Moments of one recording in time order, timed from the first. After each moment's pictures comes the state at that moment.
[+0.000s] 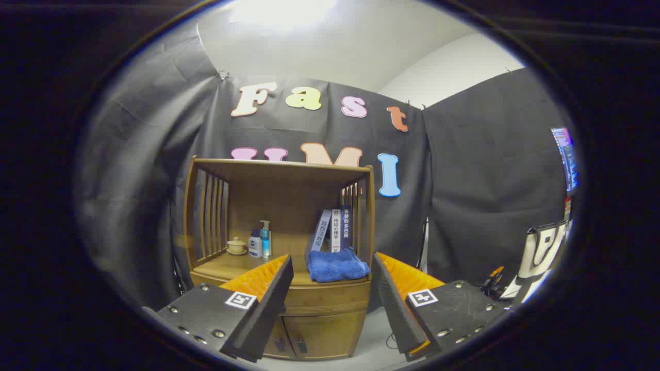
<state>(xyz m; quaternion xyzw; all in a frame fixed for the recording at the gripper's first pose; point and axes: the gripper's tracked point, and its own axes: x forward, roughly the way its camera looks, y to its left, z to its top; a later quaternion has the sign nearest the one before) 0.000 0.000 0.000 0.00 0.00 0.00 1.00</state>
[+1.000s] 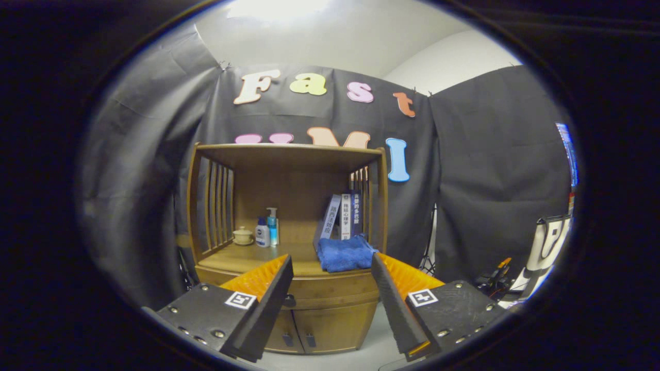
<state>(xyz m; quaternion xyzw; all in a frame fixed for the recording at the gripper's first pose) 0.022 0.034 -0.033 0.00 0.05 0.02 1.00</state>
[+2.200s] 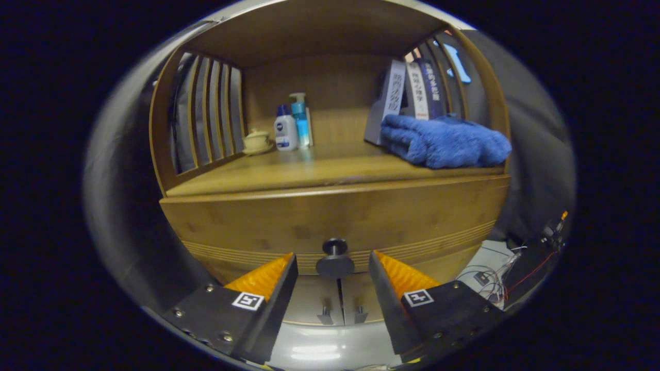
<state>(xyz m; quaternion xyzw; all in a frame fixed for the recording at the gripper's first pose) 0.158 0.161 -0.313 0.03 0.30 0.13 0.95</state>
